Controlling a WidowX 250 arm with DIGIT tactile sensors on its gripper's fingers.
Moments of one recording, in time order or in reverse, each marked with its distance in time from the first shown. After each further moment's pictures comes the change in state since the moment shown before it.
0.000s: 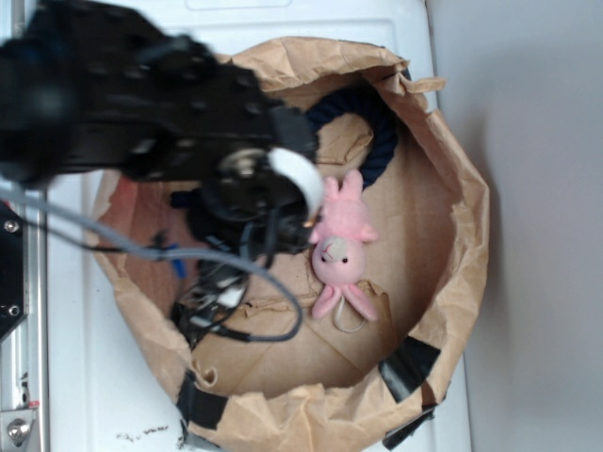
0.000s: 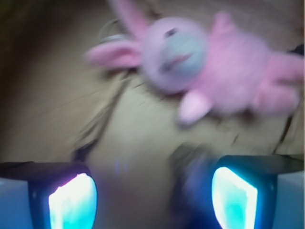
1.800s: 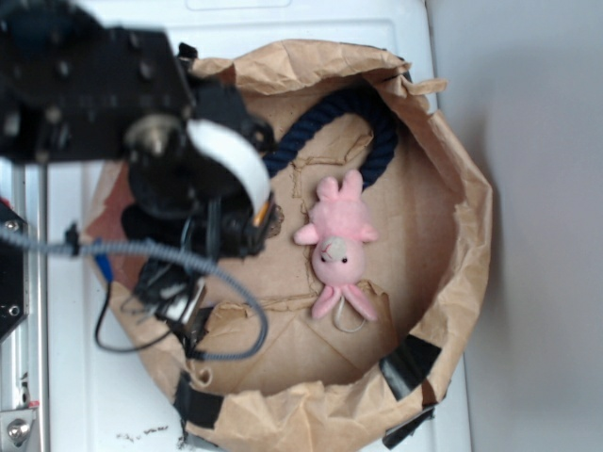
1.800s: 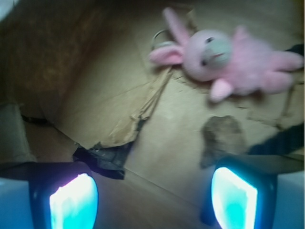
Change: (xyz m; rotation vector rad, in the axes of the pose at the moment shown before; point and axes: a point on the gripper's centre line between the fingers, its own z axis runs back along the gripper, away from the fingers) arm -0.010 -0.008 0.034 -0.054 -0.016 0.040
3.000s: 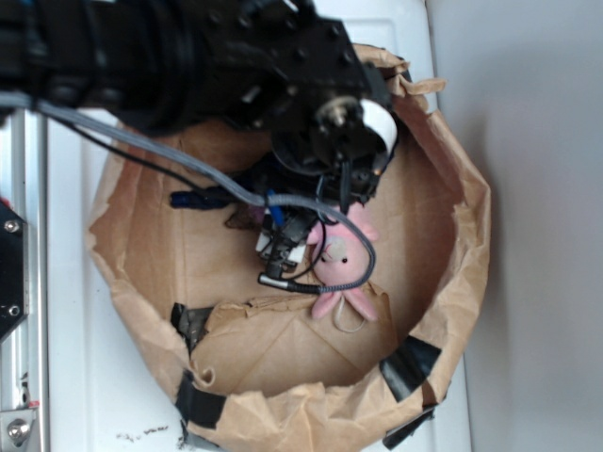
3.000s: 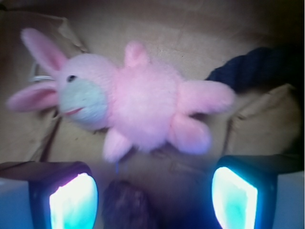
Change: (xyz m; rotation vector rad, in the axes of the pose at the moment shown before) arm 0.036 0.057 -0.056 0.091 0.079 0.063
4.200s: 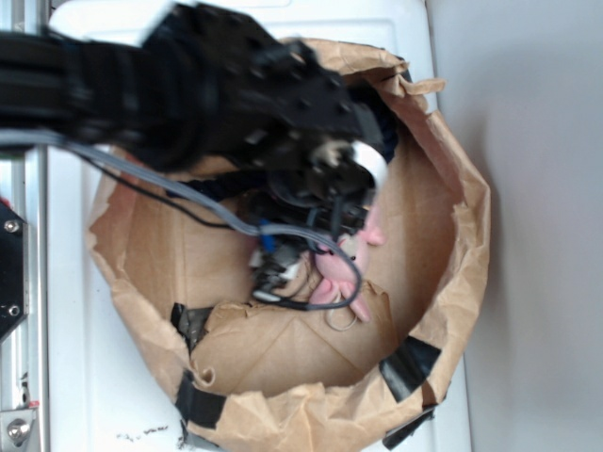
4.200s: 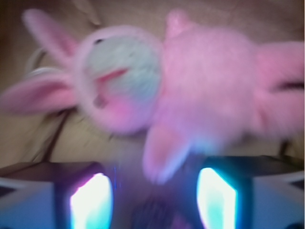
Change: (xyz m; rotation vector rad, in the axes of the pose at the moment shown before) arm -0.006 -0.012 -0.003 -0.033 -0.024 -0.050
